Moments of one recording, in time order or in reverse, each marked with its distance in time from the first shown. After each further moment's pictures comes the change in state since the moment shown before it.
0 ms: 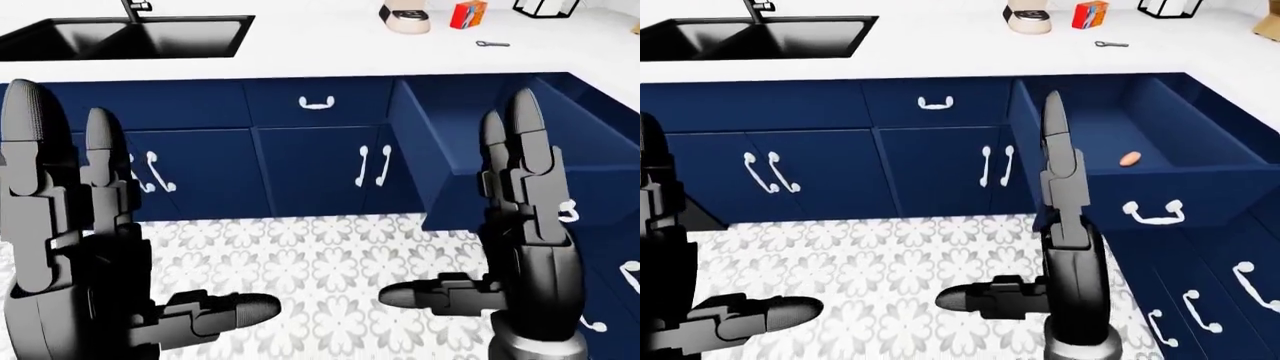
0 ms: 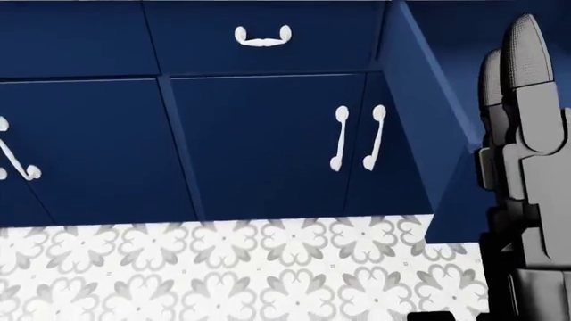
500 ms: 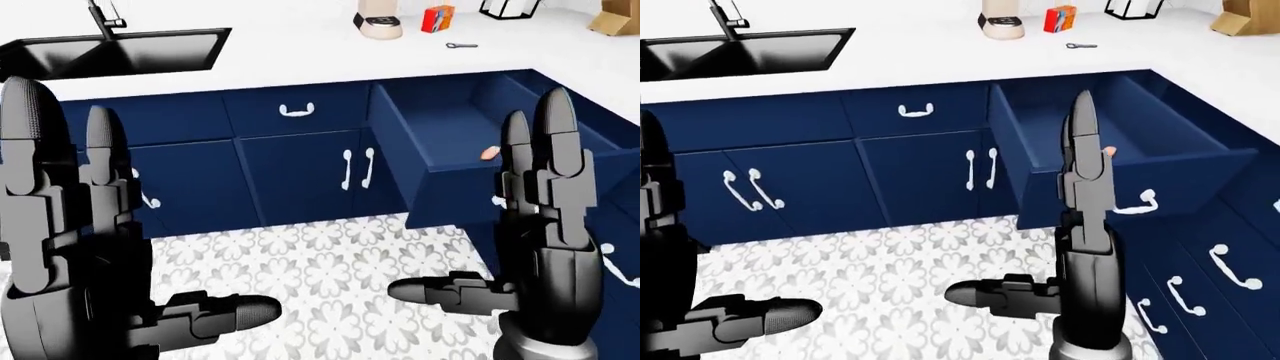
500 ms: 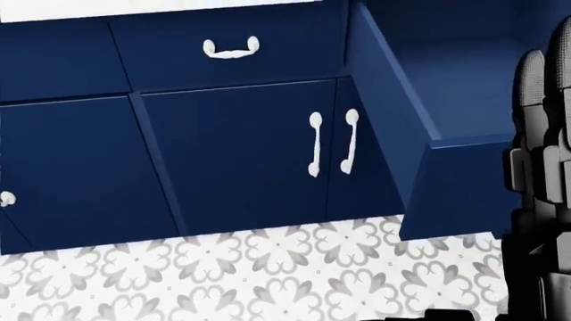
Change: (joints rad) left arm -0.001 0.046 -0.010 -0.002 -0.031 -0.003 0.035; right arm 0.017 0.005 -0.038 0.010 0.025 -0.041 -0.049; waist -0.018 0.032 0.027
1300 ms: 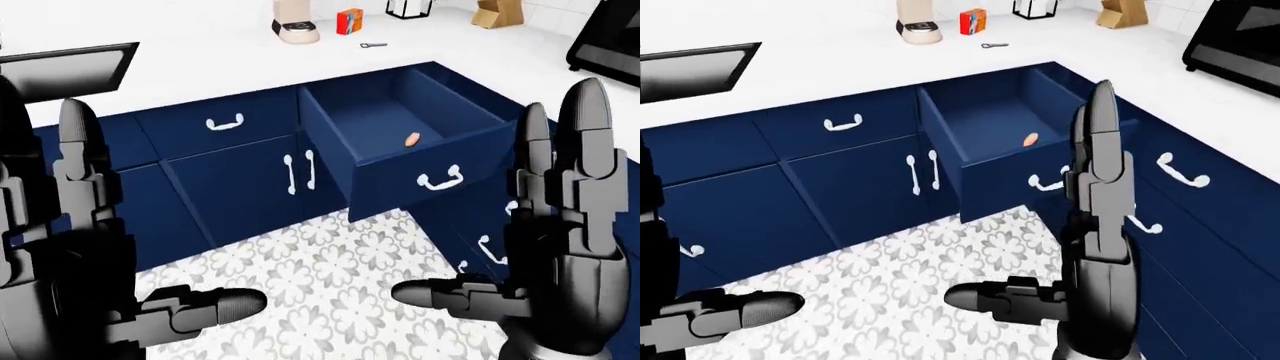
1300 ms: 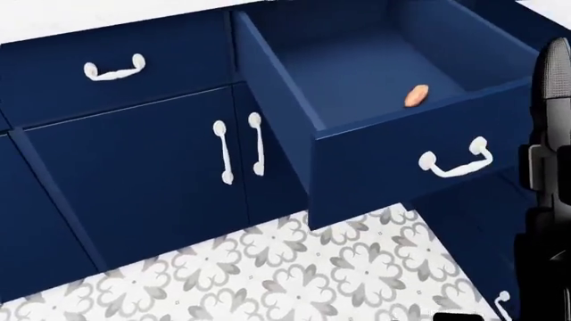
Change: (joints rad) left arm -0.006 0.175 0.020 -0.003 -0.131 0.018 0.185; right arm 0.000 0.005 -0.003 -0.035 0.018 -0.010 -0.005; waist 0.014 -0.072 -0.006
